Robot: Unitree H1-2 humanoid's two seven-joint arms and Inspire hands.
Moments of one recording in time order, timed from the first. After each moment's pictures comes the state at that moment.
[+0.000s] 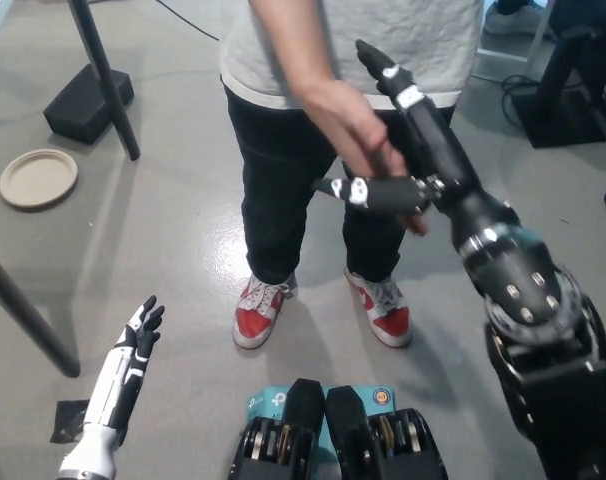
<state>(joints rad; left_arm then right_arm) -0.09 0.16 0.03 0.30 0.11 -0.32 -0.03 -0.66 -0.07 0.20 -0.01 -0.21 0.29 0.11</state>
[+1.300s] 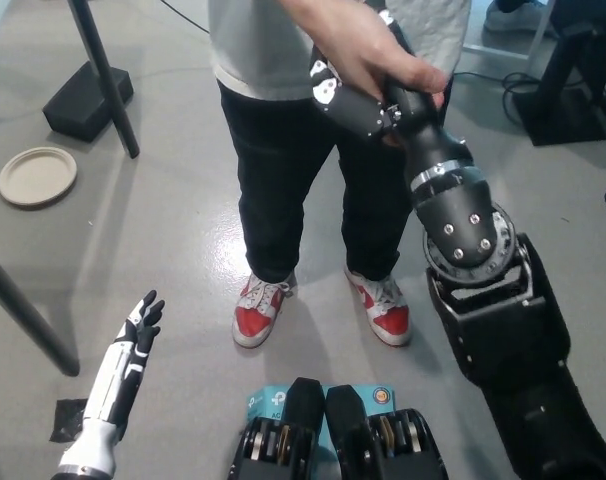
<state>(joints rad) -0.09 0.16 0.03 0.29 0.11 -0.32 -0.03 -0.77 0.02 0.20 -0.01 -0.32 0.23 -0.04</state>
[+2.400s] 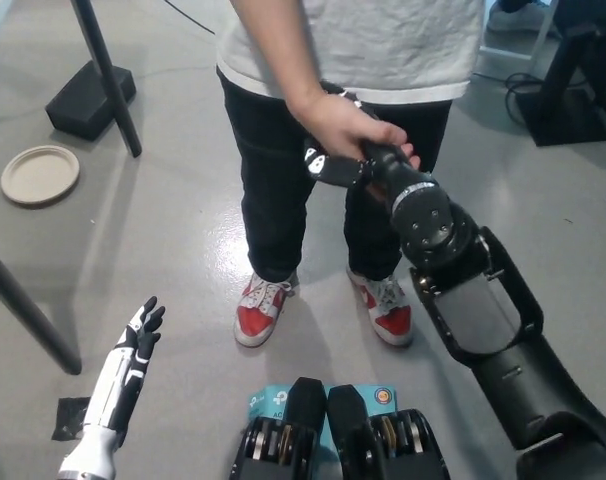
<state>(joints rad) -0.08 0.16 0.02 0.28 0.11 -0.31 -0.03 -0.85 -0.02 0.24 0.47 -0.32 0.29 0.04</state>
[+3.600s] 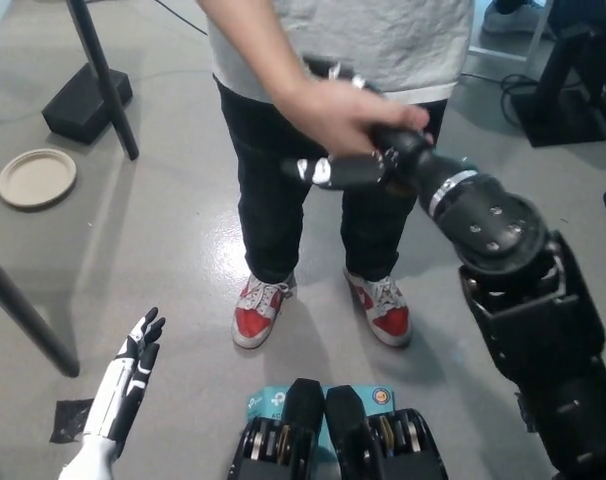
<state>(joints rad) -0.06 0.17 0.02 0.28 0.13 -0.31 -0.03 -0.79 -0.08 0.24 0.20 -0.32 0.44 0.32</state>
